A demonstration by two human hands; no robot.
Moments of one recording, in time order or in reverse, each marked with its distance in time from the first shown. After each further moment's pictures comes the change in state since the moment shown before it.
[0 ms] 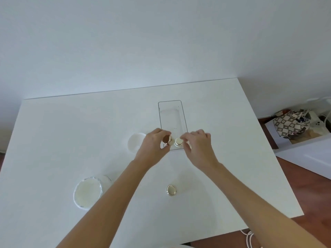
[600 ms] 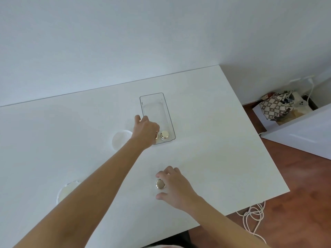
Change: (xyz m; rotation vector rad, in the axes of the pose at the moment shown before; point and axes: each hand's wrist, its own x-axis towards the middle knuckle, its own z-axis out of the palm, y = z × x) left_hand 0.055 -0.007 0.032 0.758 -0.373 -0.017; right_hand -0.102 -0.028 0.049 0.136 -0.529 0.105
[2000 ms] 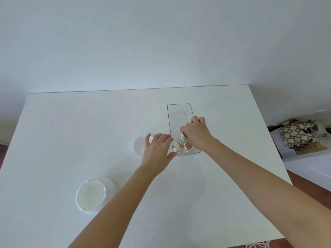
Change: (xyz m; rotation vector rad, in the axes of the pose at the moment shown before) left_hand -0.058 -0.016 0.023 -0.346 0.248 -0.101; right_hand 0.152 0.009 -0.126 -0.817 0.189 -0.150
